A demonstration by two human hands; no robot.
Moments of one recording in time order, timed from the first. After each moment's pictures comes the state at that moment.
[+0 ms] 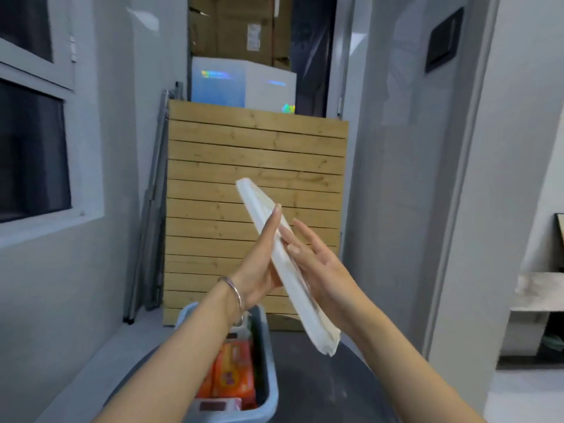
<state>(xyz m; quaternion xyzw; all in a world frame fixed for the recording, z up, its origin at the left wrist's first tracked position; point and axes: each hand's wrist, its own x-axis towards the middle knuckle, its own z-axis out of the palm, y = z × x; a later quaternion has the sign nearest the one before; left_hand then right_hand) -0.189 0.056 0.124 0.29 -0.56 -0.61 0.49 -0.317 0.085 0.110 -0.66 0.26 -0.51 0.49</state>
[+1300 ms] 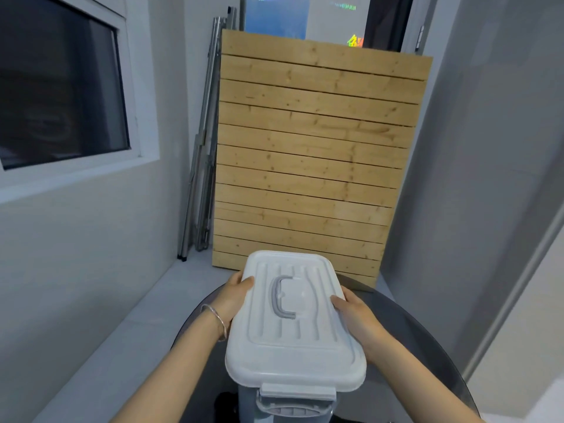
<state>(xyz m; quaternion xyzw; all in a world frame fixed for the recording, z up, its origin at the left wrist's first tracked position) -0.035 -0.001 -0.059 0.56 -0.38 -0.54 0.50 -0.261 0.011 -0.045 -0.47 0.57 -0.39 0.54</state>
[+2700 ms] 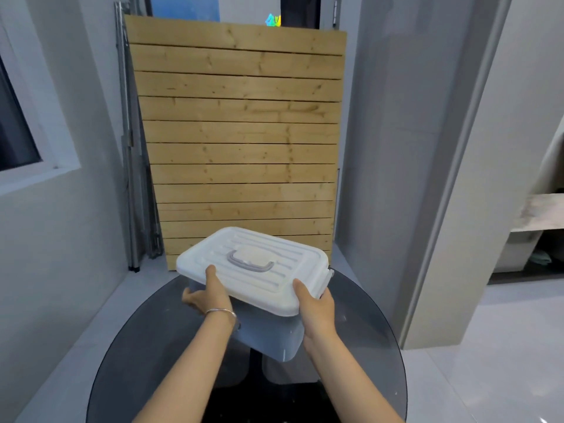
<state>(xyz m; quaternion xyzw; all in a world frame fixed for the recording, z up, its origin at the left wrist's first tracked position) -0.161 -0.017 -0.080 0.53 -0.08 -0.42 0.73 -0.307 0.051 -0.071 -0.28 0.53 -0.62 0.50</state>
